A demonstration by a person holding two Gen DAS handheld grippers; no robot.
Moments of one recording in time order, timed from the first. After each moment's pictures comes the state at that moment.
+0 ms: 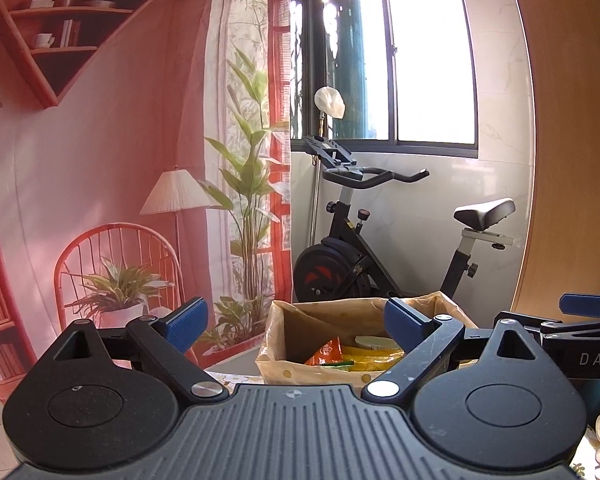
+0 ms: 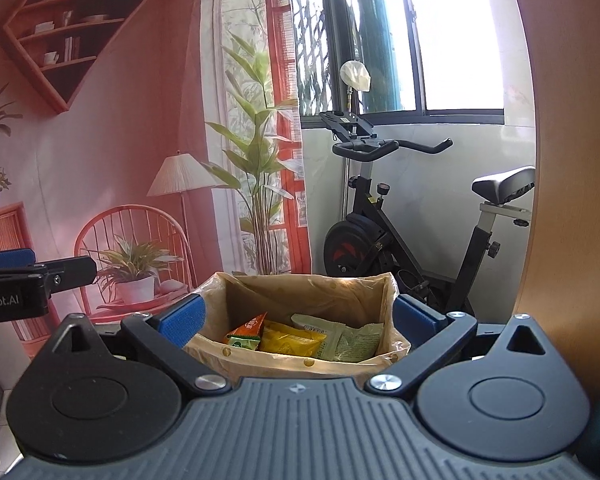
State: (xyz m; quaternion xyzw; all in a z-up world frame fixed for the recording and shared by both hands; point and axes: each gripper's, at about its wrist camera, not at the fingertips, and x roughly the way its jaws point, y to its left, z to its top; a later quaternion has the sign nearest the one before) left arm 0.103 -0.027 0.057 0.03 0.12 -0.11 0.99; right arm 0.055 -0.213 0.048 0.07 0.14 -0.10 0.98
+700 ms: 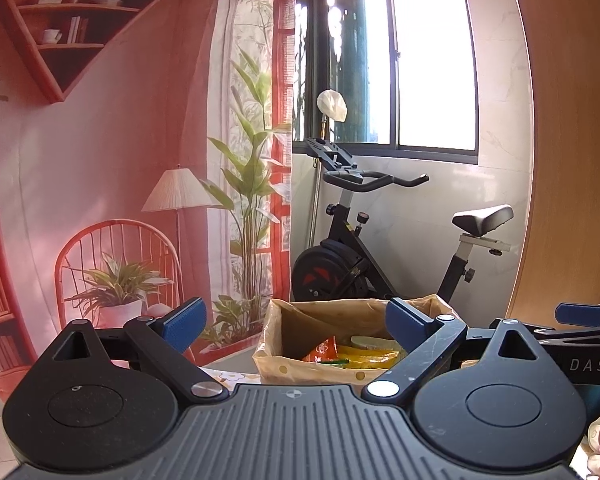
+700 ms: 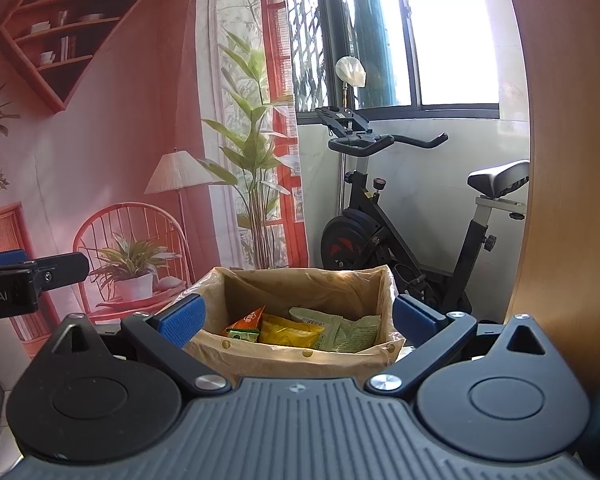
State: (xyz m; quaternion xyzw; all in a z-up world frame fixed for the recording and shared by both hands) left arm 0.095 -0.024 0.057 0.02 0.12 -0.11 0.99; right arm 0.047 -0.210 0.048 0.07 0.15 -0.11 0.98
